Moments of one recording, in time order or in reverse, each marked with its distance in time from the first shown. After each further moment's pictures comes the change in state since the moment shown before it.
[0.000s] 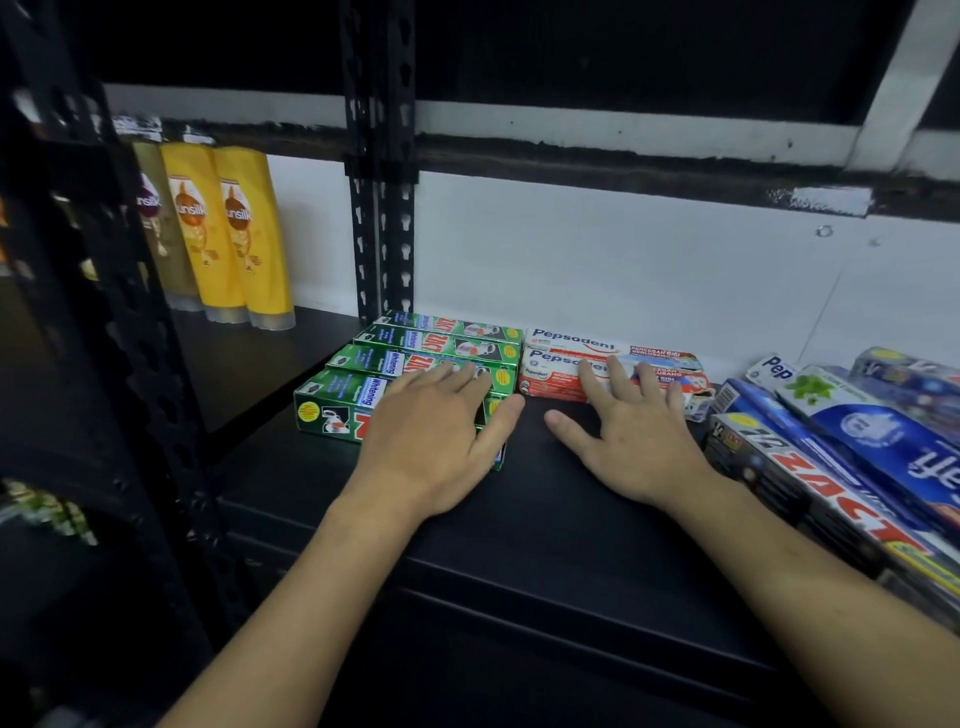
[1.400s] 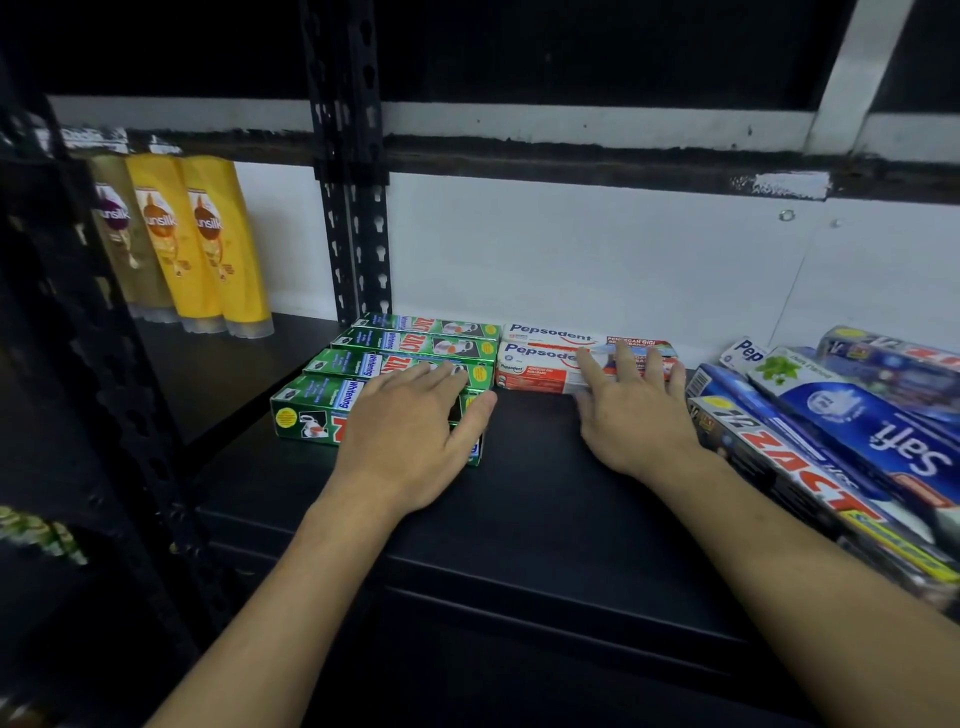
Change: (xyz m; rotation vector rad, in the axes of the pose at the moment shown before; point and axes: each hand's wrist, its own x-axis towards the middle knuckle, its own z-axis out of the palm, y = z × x) left_hand 0.000 0.000 0.000 0.017 0.004 -0.006; right_hand 0.008 0.015 -0.001 -0.103 0.045 0.115
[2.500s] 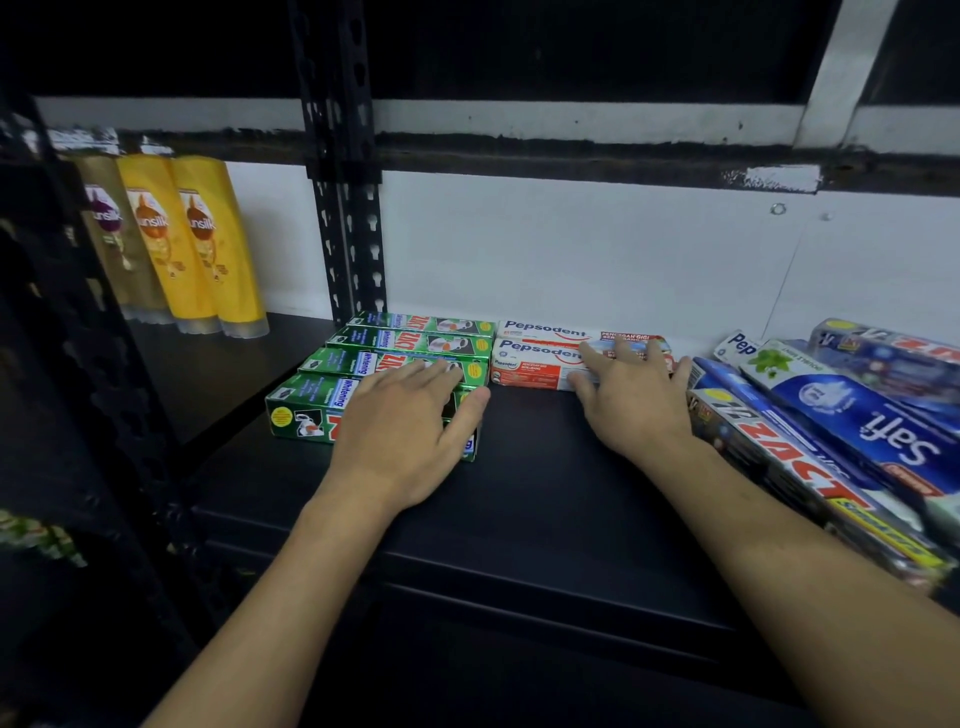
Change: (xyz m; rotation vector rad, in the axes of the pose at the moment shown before) left_hand 0.001 -0.001 0.001 -0.012 0.017 0.003; right_hand 0.011 0.005 0.002 0.087 0.084 0.063
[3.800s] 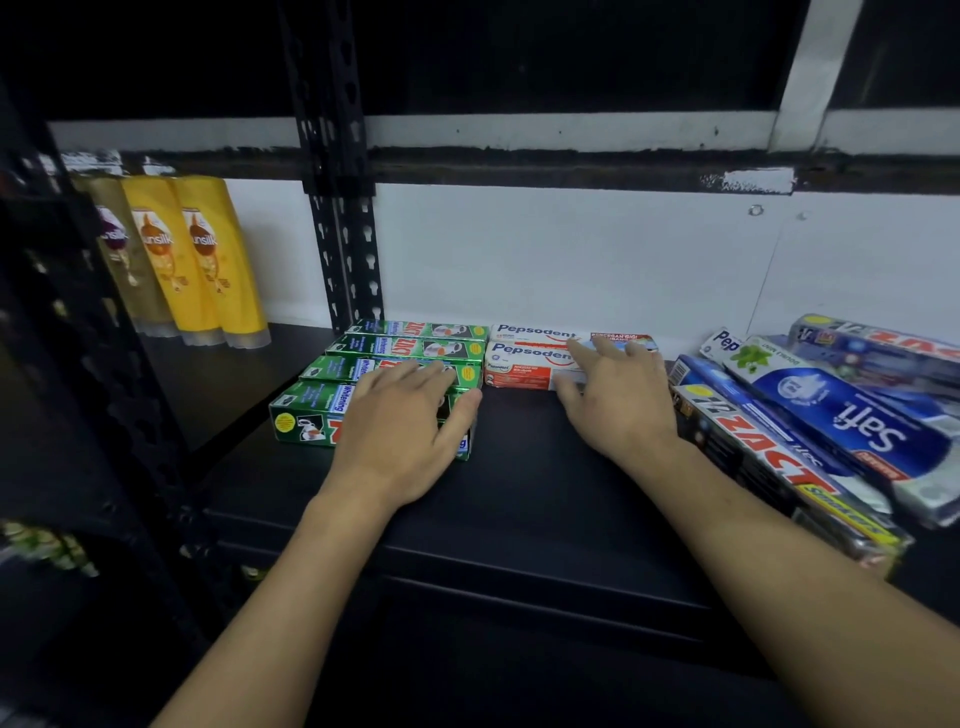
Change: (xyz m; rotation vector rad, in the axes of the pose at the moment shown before) left_hand -0.001 0.000 -0.004 -0.019 0.061 0.031; right_hand -0.014 -0.007 -0.012 0.067 0.075 -0.046
